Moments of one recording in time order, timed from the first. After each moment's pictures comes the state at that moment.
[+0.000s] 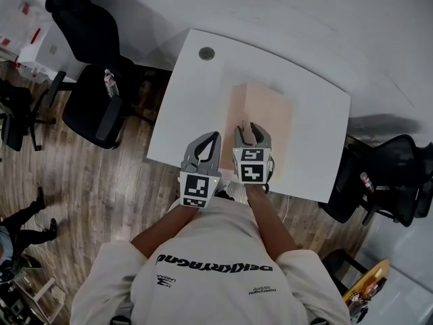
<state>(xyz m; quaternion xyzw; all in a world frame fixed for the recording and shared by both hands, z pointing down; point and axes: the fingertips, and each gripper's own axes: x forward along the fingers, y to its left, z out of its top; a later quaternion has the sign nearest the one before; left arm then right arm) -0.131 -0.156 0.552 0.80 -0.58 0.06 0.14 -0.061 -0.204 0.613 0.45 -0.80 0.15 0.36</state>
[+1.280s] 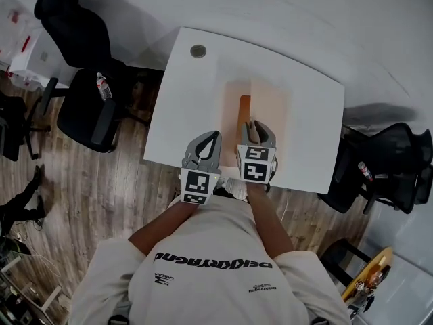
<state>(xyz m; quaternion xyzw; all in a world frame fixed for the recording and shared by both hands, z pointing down) -0.118 -0.153 0.569 0.82 -0.55 0.07 0.15 -0.030 -0.206 0.598 0.52 -0.77 0.15 0.34</state>
